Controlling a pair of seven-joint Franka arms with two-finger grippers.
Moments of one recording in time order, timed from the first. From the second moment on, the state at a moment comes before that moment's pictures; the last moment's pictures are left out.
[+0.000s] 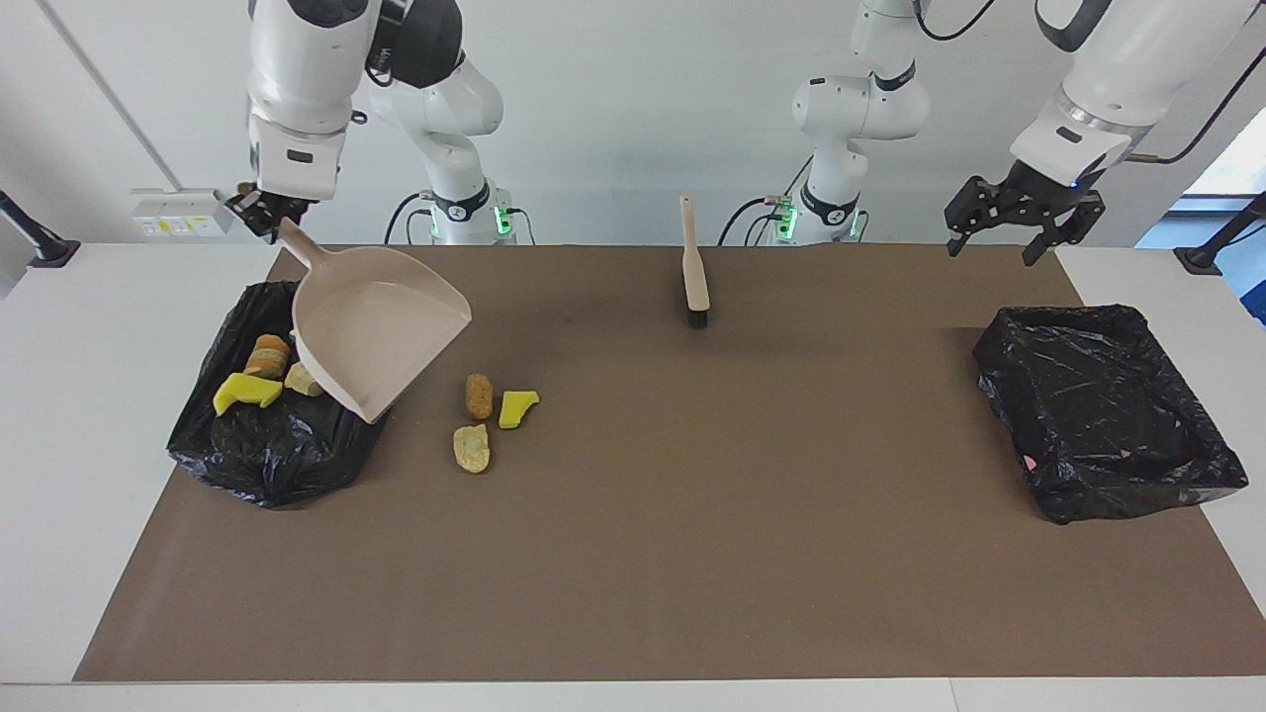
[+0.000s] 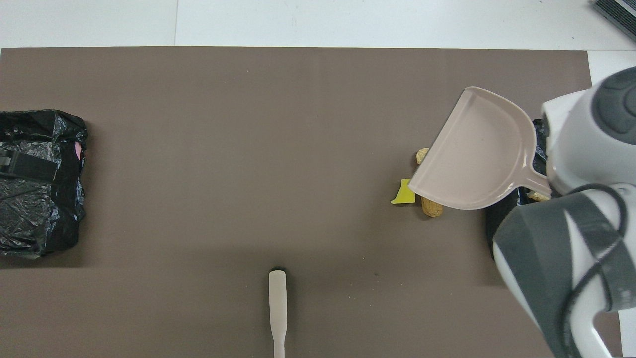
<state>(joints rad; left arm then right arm) -0.14 0.01 0.08 -1.44 -0.04 1.40 0.12 -0.02 0.04 0.33 -1.65 -0.38 1.41 -0.47</state>
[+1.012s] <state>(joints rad) -0.09 0.01 0.02 -1.42 -0.04 1.37 0.12 0.36 0.53 0.33 -1.39 -0.10 1.76 0.67</state>
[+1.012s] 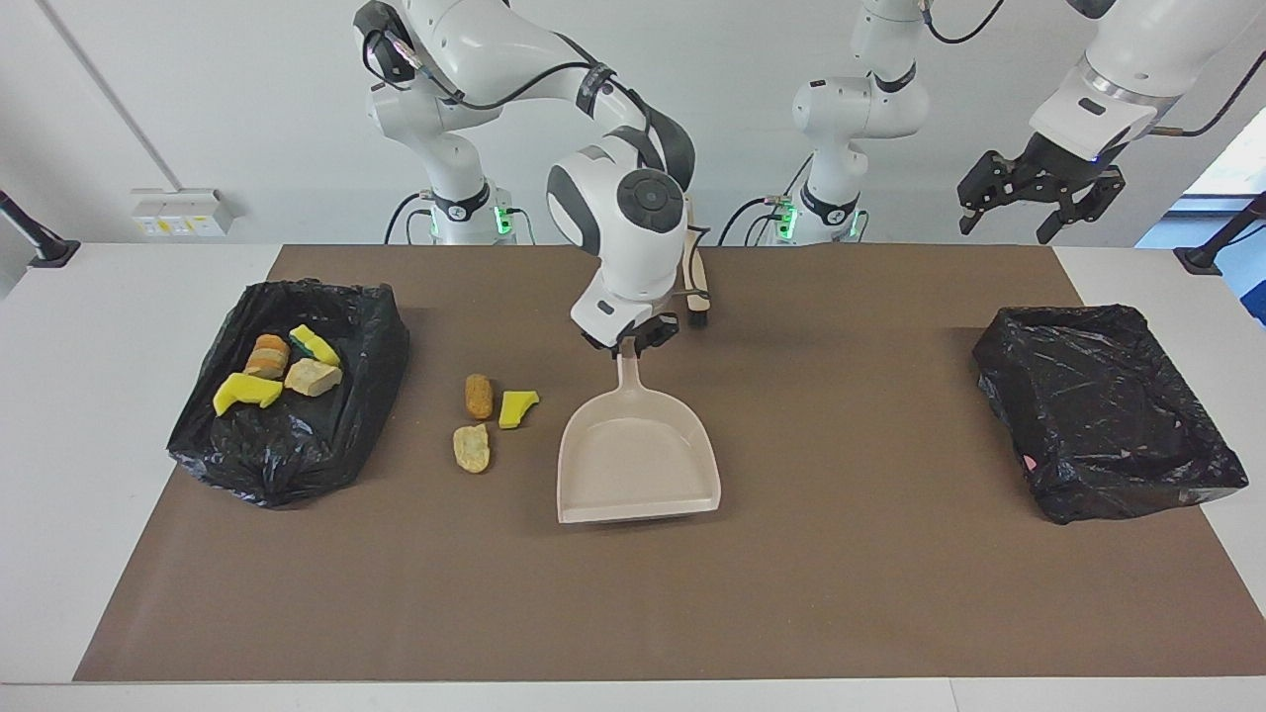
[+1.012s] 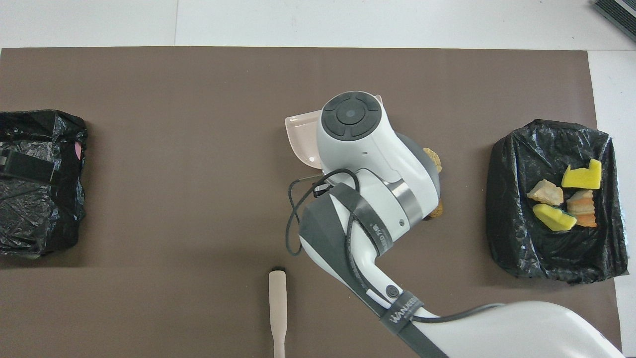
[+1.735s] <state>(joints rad) -0.09 0.01 0.03 -1.42 -0.04 1.37 0.12 0.46 0.68 0.33 -1.30 -0.08 1.94 0.82</state>
